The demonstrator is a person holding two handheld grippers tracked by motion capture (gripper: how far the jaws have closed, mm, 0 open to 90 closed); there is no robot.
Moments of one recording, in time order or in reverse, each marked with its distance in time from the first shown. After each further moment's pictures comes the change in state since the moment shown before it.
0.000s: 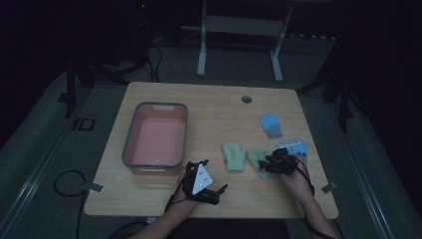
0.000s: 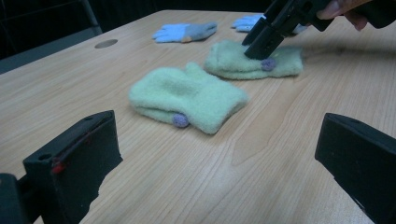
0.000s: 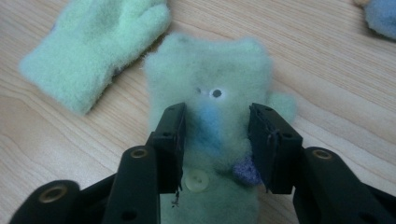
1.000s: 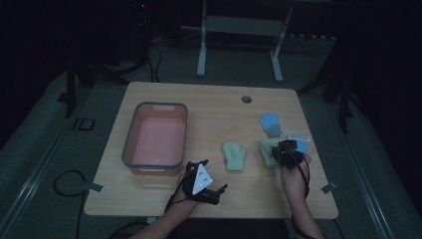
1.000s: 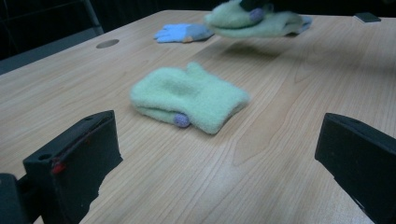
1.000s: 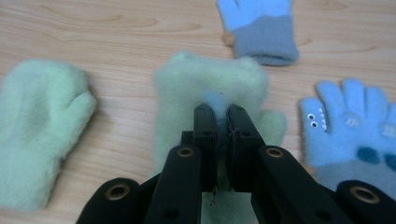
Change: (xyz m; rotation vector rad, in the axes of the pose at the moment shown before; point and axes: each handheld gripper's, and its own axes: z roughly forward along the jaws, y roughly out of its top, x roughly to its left) left arm 0.000 0.000 0.000 -0.001 0.006 0.000; right arm 0.008 0.021 -0.025 -0.107 -0.327 0.275
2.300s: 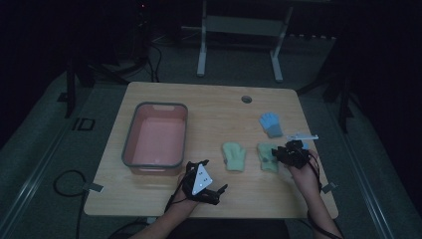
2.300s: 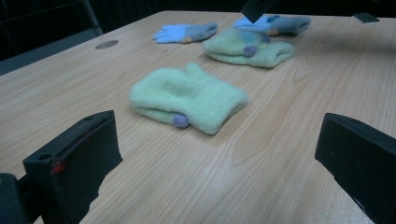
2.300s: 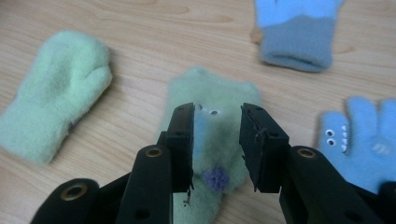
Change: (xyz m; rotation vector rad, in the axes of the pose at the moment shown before) left arm 0.000 0.000 0.000 -0.001 -0.004 0.002; right arm -0.037 -0.002 0.008 0.013 0.230 -0.122
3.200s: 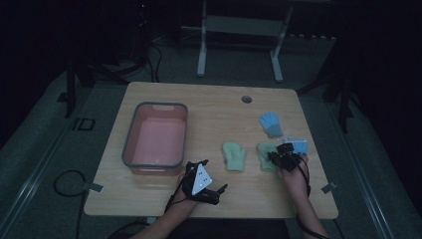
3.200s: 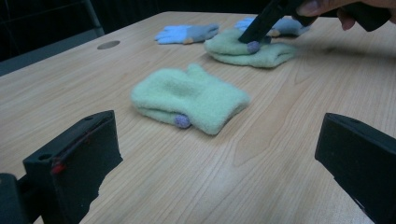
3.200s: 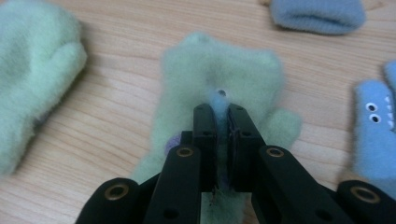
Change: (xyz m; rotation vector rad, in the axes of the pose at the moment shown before) left arm 0.001 0.000 0.000 -0.005 0.005 -0.009; right arm 0.016 -0.009 0.026 0.064 -0.080 0.057
